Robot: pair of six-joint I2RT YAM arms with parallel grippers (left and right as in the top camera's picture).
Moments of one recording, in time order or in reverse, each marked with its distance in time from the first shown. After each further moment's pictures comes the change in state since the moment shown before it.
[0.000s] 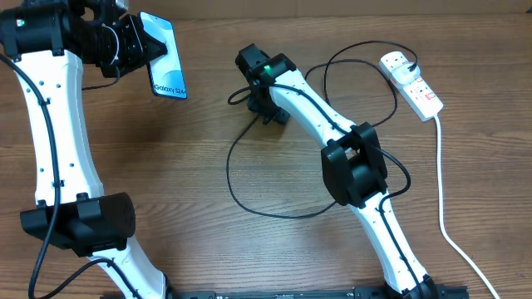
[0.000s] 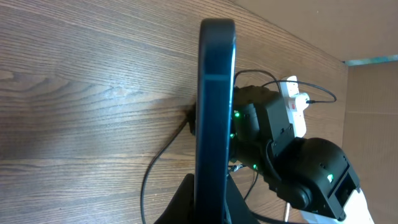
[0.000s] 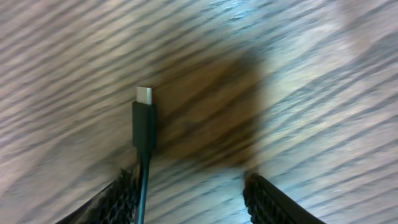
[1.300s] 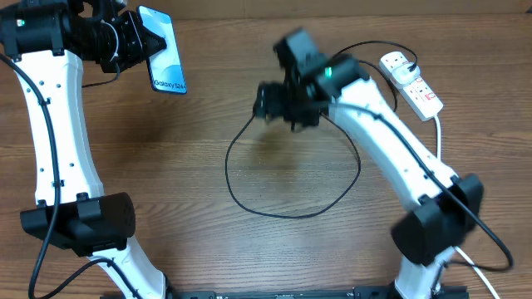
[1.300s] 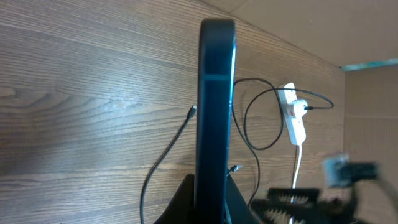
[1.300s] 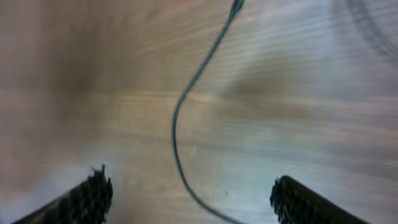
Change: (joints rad) left arm 0.000 0.000 0.000 0.045 0.000 0.000; right arm -0.032 -0.637 -0.416 0.011 -0.333 -0.370
